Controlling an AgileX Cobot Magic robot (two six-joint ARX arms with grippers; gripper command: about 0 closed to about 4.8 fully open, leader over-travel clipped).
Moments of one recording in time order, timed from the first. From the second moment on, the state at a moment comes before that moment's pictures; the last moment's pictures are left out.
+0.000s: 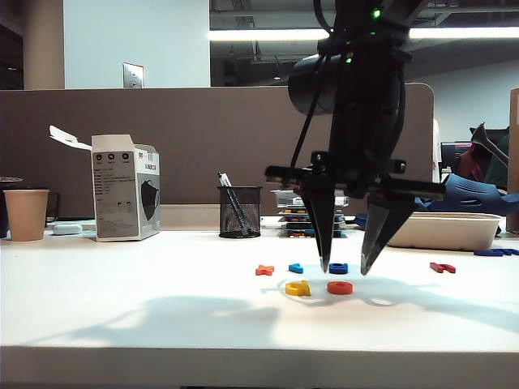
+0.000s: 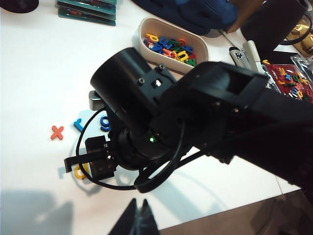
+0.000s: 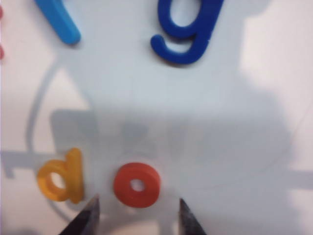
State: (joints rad) left arm -1.20 1.36 1.54 -0.82 -0.51 -0.84; right arm 0.57 1.91 1.41 -0.92 -0.05 0.50
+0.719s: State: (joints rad) left arm -1.20 1.36 1.54 -0.82 -0.51 -0.84; right arm 0.51 1.90 1.46 -0.81 0.02 0.47
